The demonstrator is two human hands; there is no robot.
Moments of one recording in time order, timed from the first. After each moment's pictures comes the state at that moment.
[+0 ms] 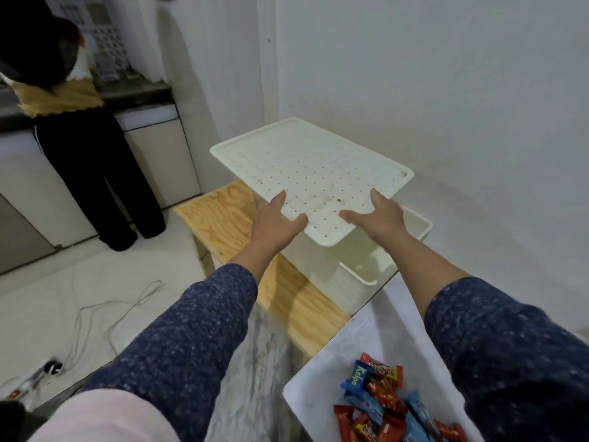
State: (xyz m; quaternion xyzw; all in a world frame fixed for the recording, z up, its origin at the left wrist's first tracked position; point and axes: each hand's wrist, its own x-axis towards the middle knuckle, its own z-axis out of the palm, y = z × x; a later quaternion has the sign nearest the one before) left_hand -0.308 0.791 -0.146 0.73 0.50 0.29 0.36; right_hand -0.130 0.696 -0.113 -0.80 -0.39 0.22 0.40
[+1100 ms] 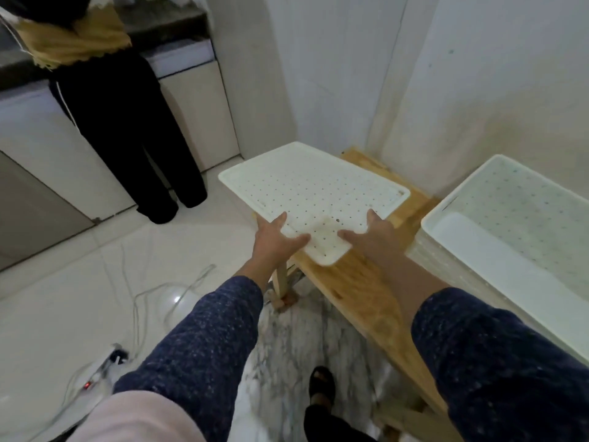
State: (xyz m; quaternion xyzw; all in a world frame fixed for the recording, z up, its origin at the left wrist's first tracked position) left_hand -0.495 1.121 -0.283 0.67 0.59 0.15 0.42; right_hand -0.311 1.046 -0.263 -0.86 -0.37 0.29 0.22
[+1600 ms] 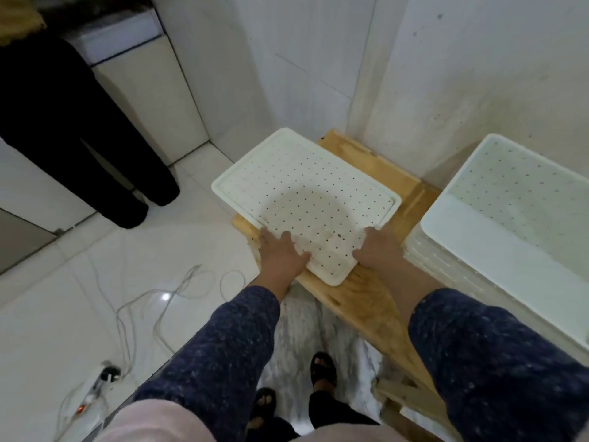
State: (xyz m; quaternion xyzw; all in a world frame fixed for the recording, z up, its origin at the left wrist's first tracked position) left_hand -0.452 1.135 -0.327 0.75 0.56 -0.05 0.33; right_hand -0.289 1.055 -0.295 -0.89 -0.36 0.28 0.00
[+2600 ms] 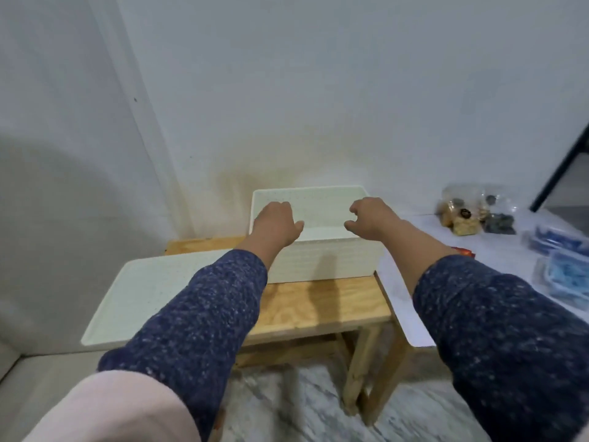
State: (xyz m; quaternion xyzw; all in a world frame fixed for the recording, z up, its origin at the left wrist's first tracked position) left_hand -0.388 0.973 -0.089 0.99 0.07 0.04 0.10; right_hand -0.349 0.786 -0.075 -0.98 -0.15 0.03 0.09
